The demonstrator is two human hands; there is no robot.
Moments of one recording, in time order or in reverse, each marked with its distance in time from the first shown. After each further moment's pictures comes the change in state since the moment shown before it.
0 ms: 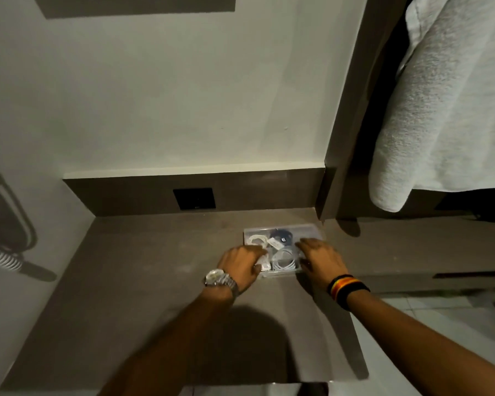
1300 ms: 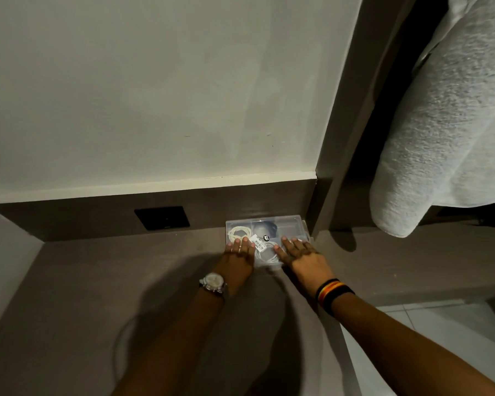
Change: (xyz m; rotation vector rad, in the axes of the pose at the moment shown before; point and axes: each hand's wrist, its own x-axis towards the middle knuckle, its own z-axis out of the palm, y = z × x) left_hand 0.109 -0.019 0.056 0.319 -0.250 0.076; right_hand 0.091 0.043 0.042 -0.195 -0.071 -0.143
